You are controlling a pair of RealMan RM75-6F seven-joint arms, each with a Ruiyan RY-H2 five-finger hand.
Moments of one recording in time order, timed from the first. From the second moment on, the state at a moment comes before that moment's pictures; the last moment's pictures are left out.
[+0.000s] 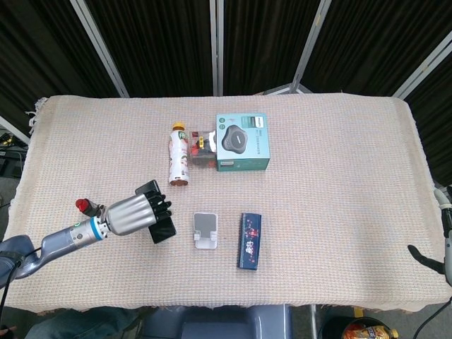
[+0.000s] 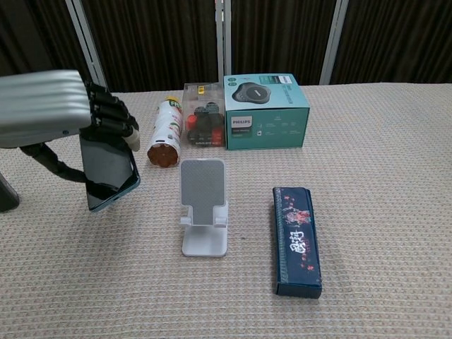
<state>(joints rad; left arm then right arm) -0.82 -1.43 0.16 -0.95 2.03 1.43 0.01 0.00 -0.90 0.14 -1.96 -1.41 1.62 -0.16</state>
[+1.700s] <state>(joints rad) -0.92 -1.44 -0.13 -1.62 1.76 0.67 1.49 -0.04 -0.83 0.14 -1.94 -1.43 1.64 0.01</state>
